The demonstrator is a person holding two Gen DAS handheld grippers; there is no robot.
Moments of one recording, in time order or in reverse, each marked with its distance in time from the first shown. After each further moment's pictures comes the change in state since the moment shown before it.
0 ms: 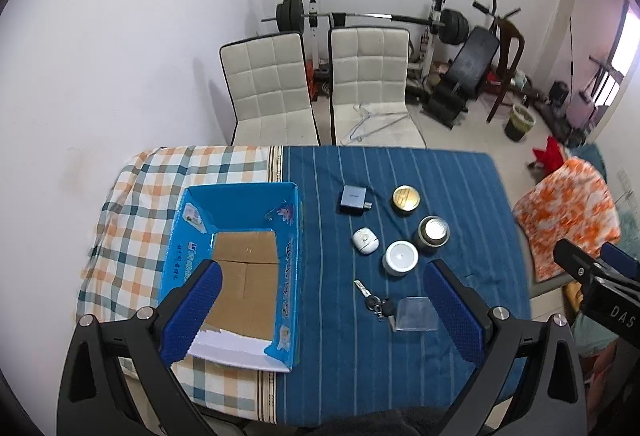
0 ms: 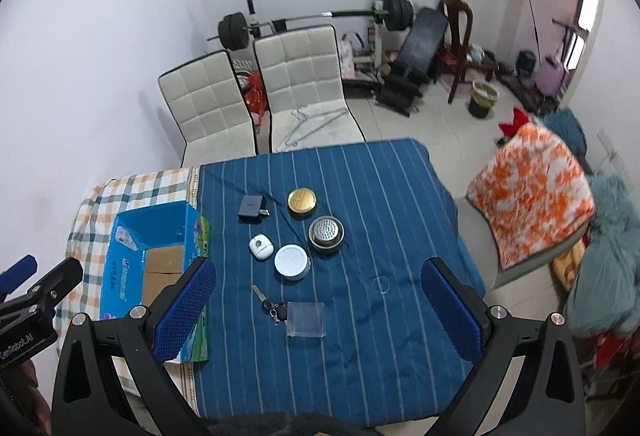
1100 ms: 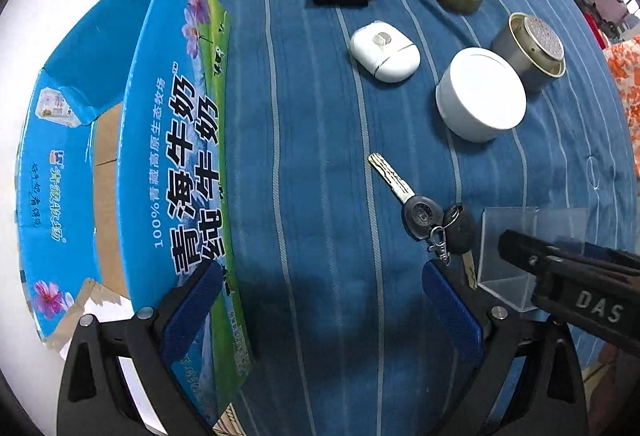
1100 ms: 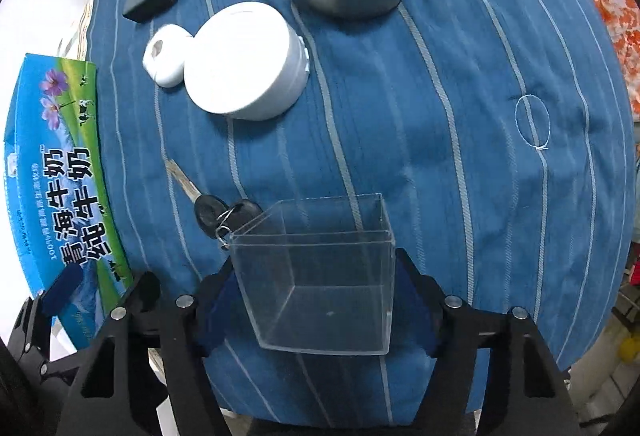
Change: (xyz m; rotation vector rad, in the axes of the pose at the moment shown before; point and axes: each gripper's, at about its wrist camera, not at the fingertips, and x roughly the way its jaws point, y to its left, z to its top) left arm 0.286 -0.044 -0.119 0.114 0.492 0.032; right arm 0.379 0.013 -0.145 0.130 0.697 0.067
